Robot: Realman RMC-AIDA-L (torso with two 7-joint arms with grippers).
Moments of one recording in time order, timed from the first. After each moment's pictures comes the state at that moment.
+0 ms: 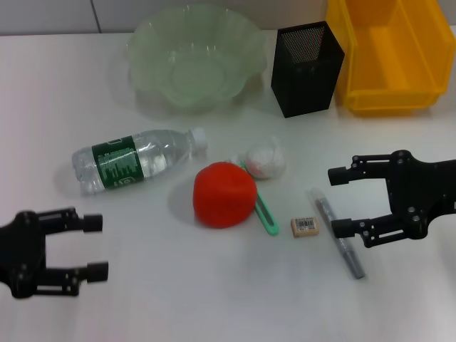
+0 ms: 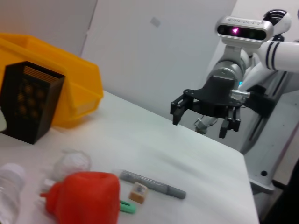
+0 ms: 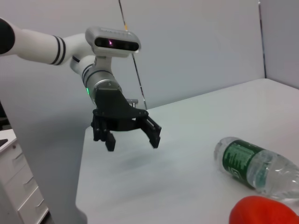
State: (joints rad) left arm -0.32 -1.92 0.72 0.64 2.00 1.94 -1.32; right arm 0.50 2.06 -0.71 -0.85 -2.09 -1.90 1.39
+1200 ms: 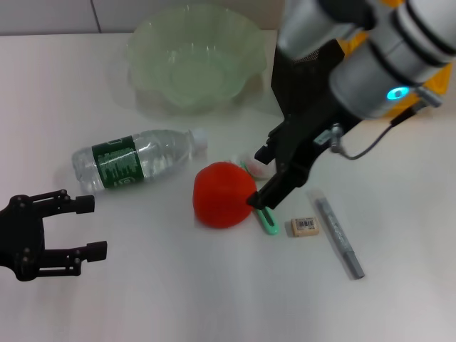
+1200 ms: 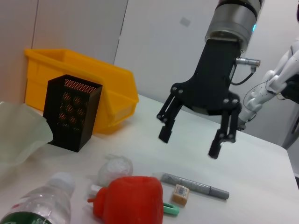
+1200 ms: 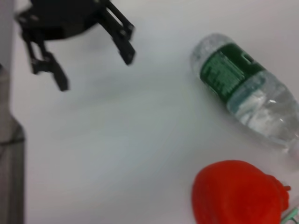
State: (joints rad) left arm -0.30 -1.97 0.66 0.74 2.02 1.88 -1.30; right arm 0.88 2.08 -1.39 -1.15 -2.34 -1.64 2.24
